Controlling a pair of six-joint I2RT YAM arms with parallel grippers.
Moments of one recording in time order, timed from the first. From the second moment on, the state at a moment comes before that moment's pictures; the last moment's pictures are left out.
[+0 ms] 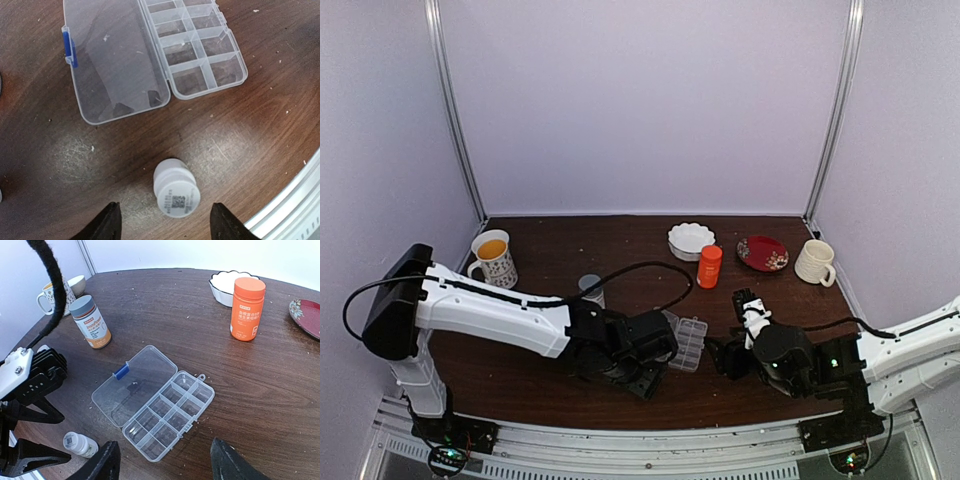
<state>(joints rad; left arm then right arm) -1.34 1.83 1.26 -0.61 -0.23 -0.70 1.32 1.09 0.44 0.09 0.69 0.61</state>
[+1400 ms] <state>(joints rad) -1.34 1.87 1.33 -0.65 -0.25 -0.67 1.31 1.12 0.43 0.09 0.68 0.61</state>
